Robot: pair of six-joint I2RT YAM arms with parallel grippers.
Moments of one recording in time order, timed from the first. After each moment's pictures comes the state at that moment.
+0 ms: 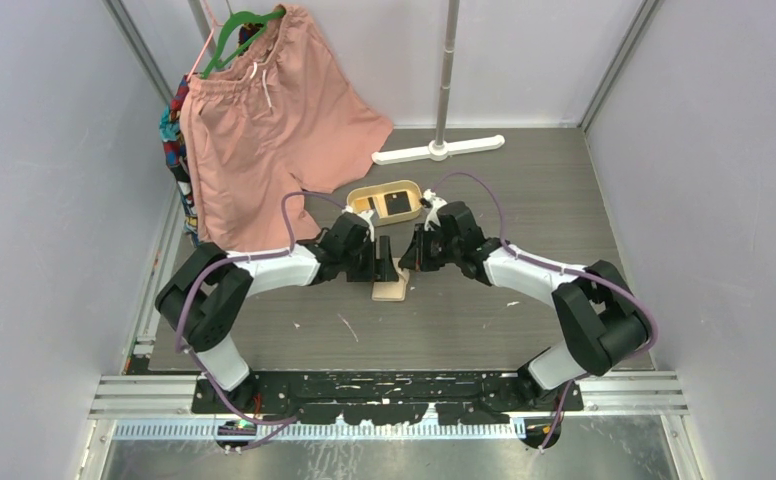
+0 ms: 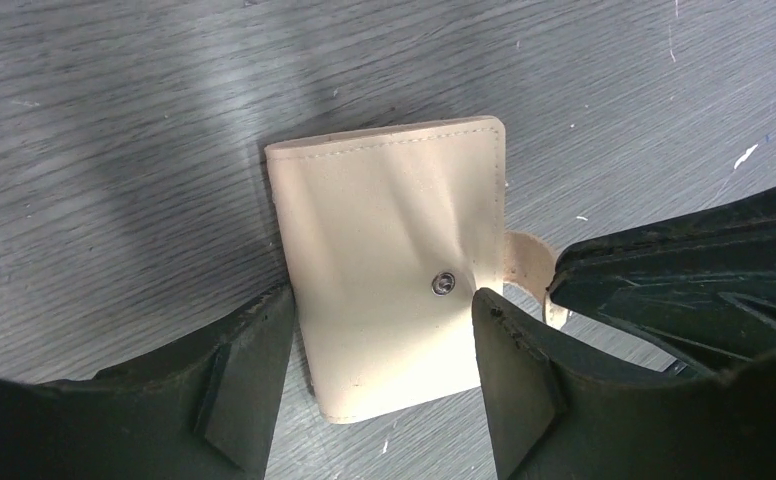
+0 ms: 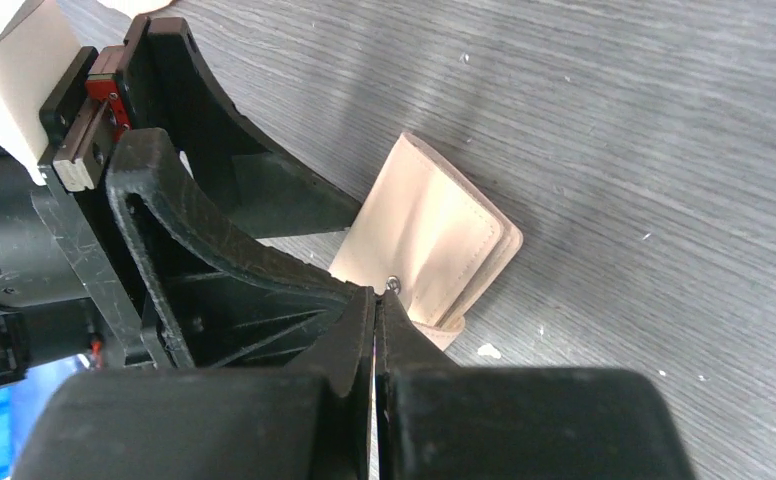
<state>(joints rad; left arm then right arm) -0.72 1.69 0.88 -0.03 0.17 -0.66 0.56 1.50 0.78 0.02 -0.33 0.50</state>
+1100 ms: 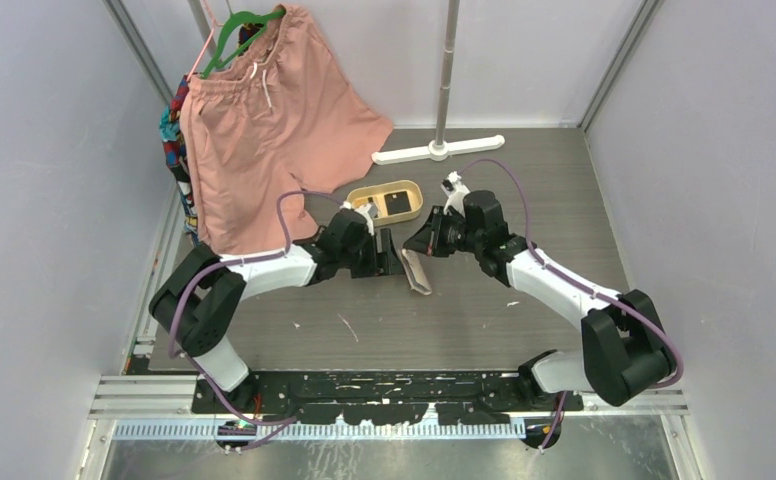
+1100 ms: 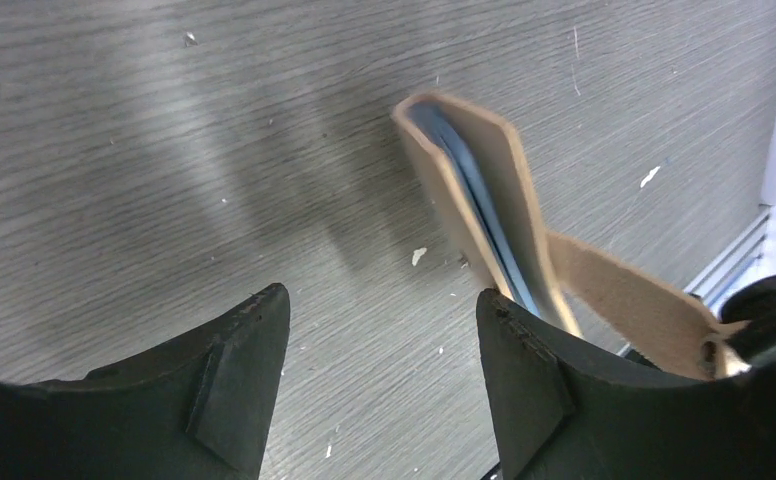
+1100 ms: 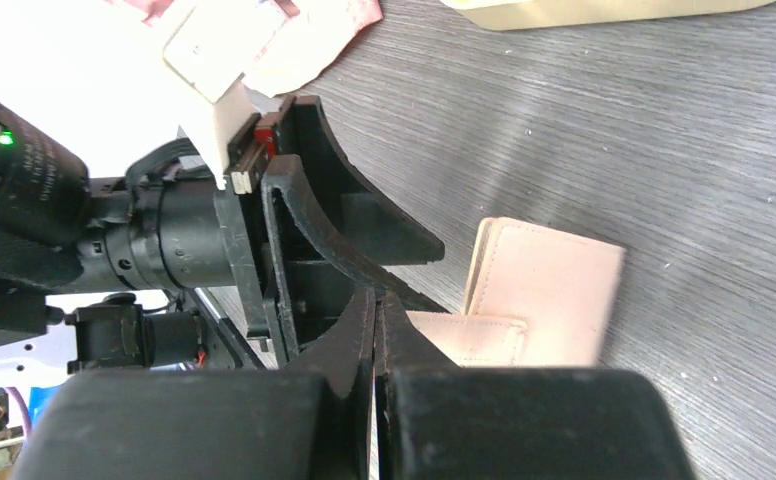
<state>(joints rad) -0.72 1.66 0.90 0.01 0.19 -0.72 0.46 1.33 0.75 0.08 -0.47 0.61</state>
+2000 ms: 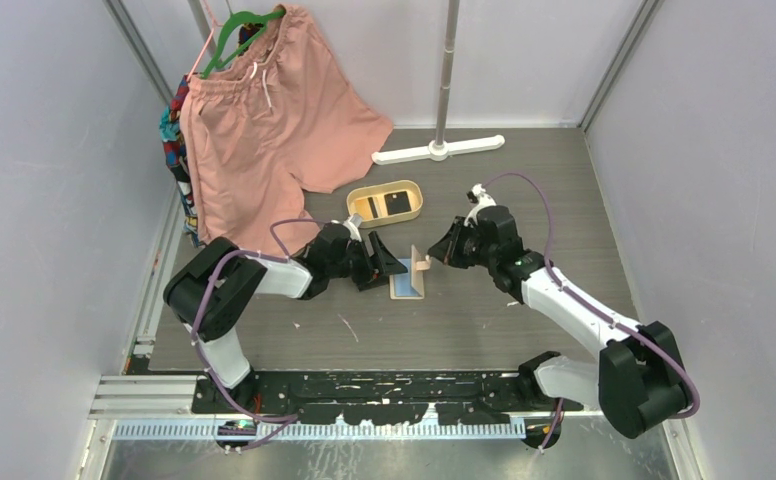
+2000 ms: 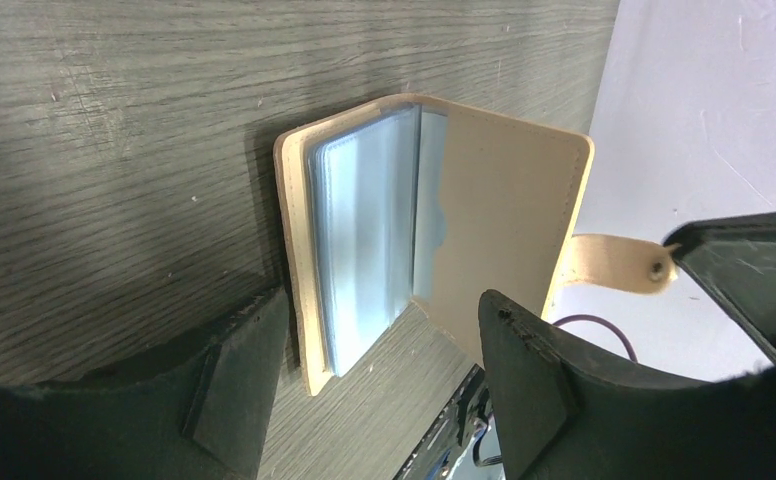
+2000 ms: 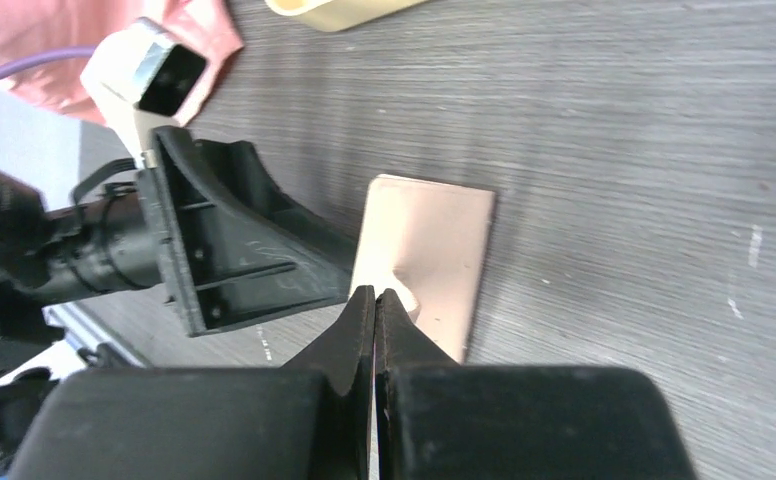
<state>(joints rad) -0.65 1.76 0.68 0.52 0.39 -1.08 0.43 1.18 0.66 -0.03 -0.26 0.63</state>
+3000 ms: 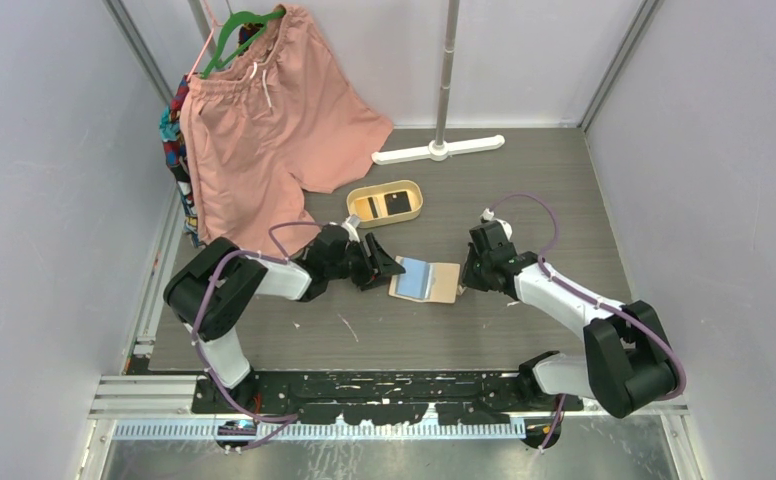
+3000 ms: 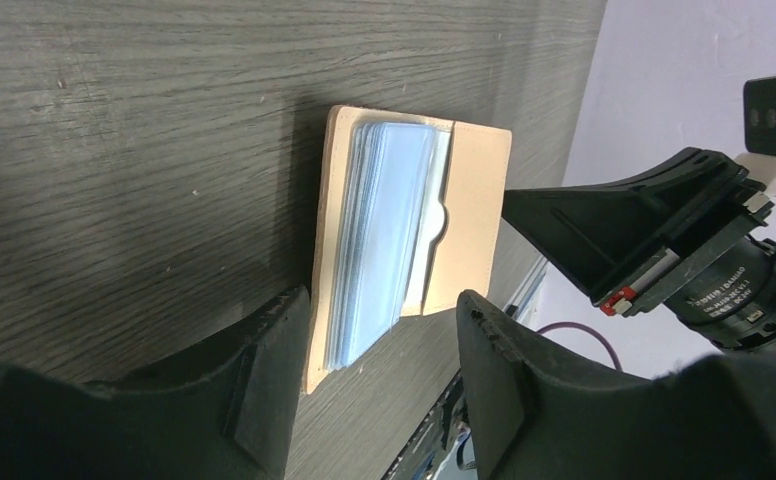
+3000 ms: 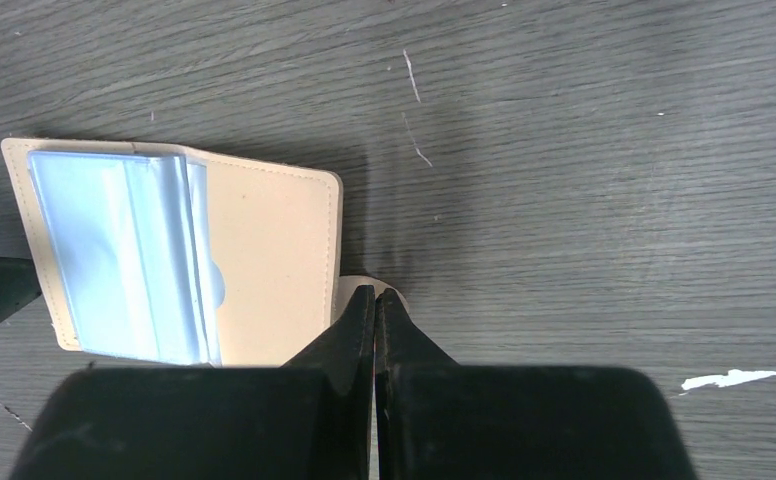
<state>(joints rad) -0.65 1.76 0.67 0.55 0.38 -1.12 0.40 1.27 0.61 -0.32 0.07 0.62</state>
